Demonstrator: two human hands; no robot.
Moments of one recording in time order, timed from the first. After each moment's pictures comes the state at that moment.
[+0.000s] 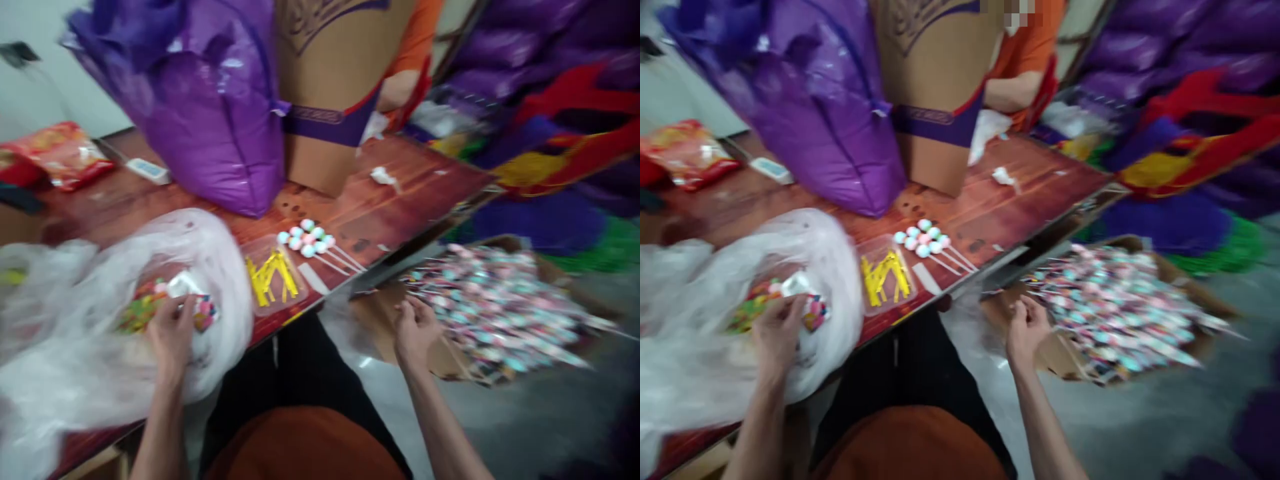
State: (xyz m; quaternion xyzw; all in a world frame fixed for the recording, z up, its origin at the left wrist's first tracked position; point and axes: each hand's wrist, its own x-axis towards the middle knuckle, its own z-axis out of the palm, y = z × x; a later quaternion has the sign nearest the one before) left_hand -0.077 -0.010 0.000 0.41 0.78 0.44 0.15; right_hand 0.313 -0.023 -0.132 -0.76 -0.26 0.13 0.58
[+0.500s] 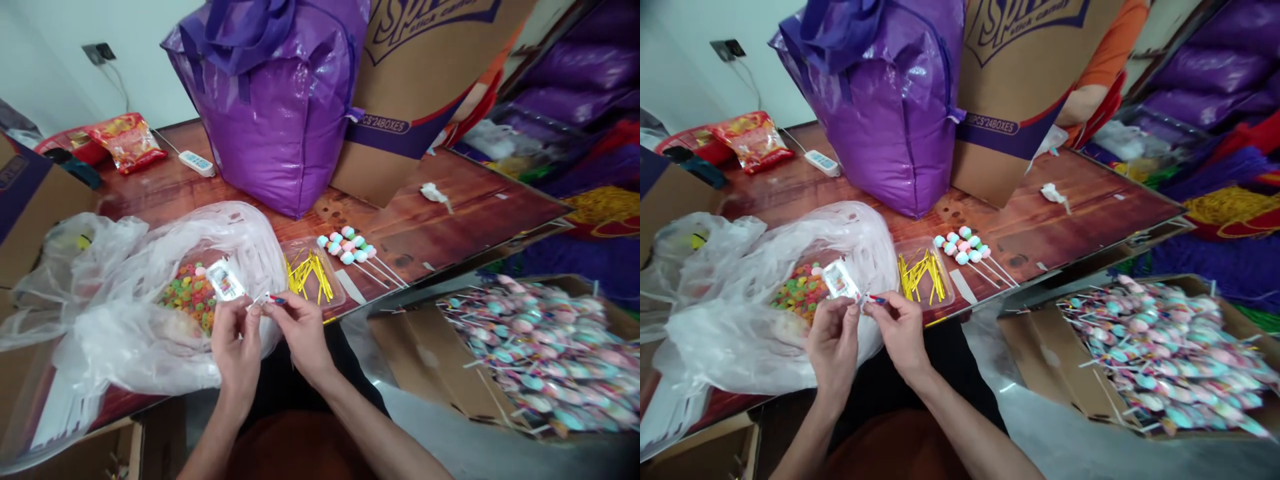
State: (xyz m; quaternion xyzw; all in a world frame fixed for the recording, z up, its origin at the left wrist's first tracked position) left_hand -0.019 -0.057 0.014 0.37 0.63 0.64 0.24; right_hand 0.075 -0.019 -0.005 -0.40 -0.45 0.59 0.53
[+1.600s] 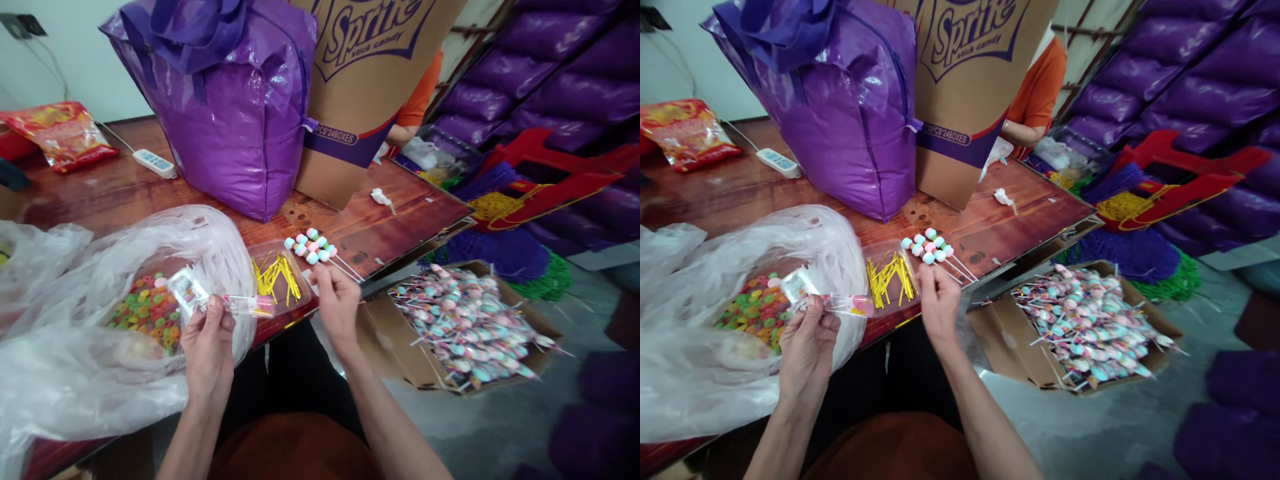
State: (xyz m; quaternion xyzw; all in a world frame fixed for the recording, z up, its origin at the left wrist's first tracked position) left_hand -0.002 -0.027 0.018 0.04 0.48 0.74 0.47; right_hand 0.169 0.017 -0.011 -0.59 -0.52 0.28 0.56
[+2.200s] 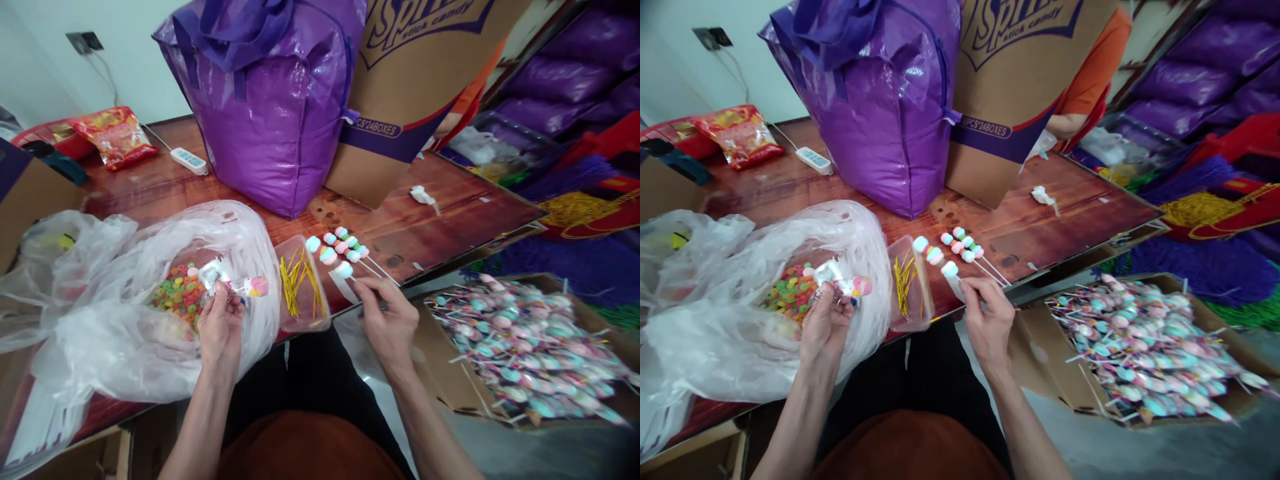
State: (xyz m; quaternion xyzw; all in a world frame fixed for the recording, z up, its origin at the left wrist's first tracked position) left_hand -0.040 -0.014 0.000 -0.04 0.47 0.76 0.45; right_hand 0.201 0.006 -0.029 -0.56 -0.60 0.14 0.56
